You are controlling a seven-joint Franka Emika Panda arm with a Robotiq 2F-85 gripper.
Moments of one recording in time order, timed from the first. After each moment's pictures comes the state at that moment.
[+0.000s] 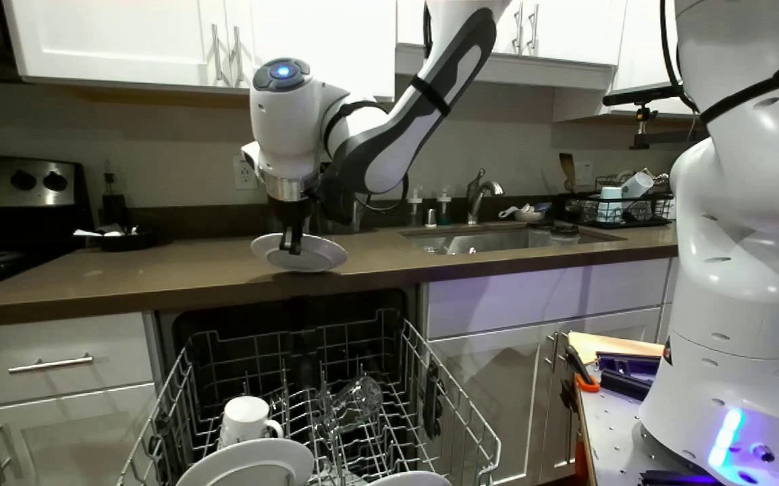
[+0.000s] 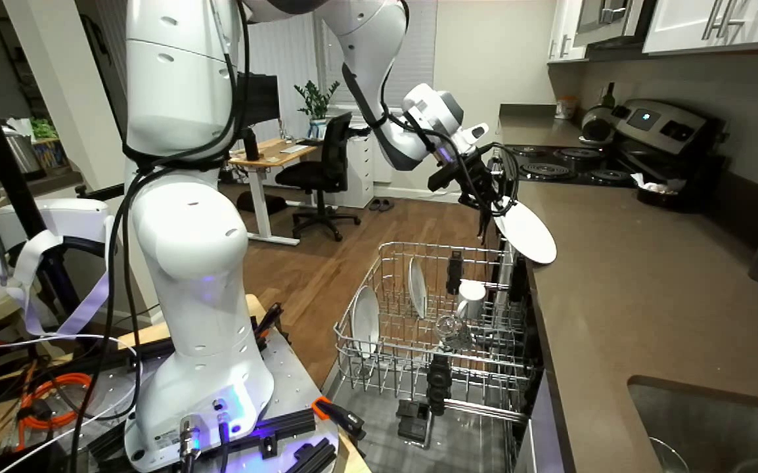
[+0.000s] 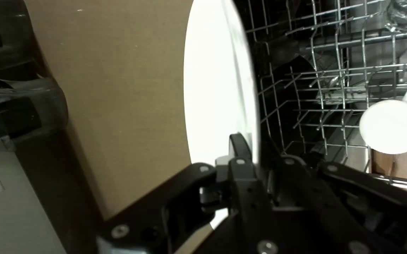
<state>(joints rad) 0.07 0.26 0.02 -2.07 -1.09 2.44 0.49</state>
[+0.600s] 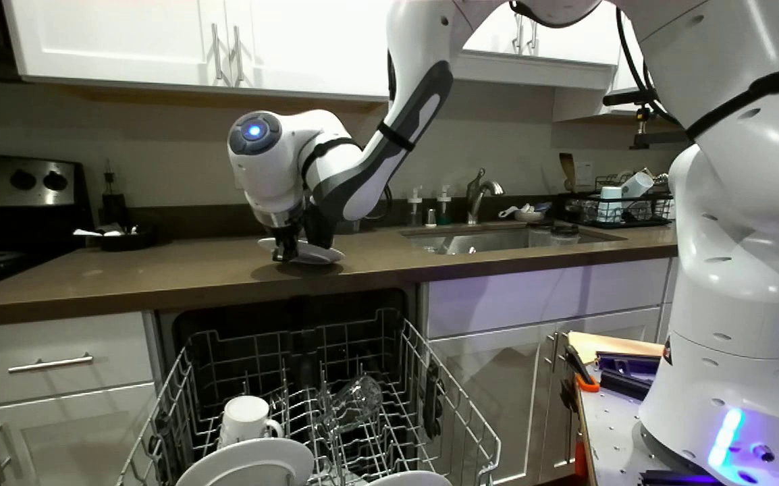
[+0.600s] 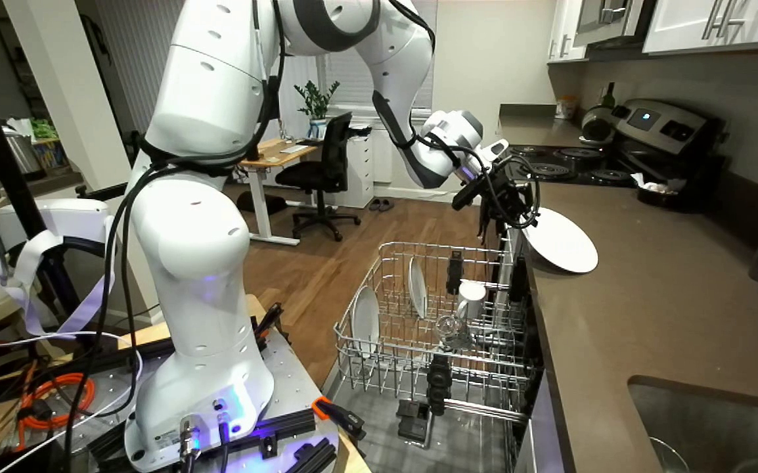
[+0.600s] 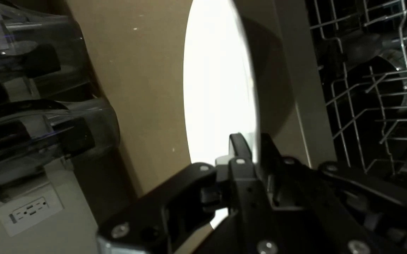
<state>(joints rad) 0.10 0.46 -0.04 -1.87 -1.26 2.33 0.70</state>
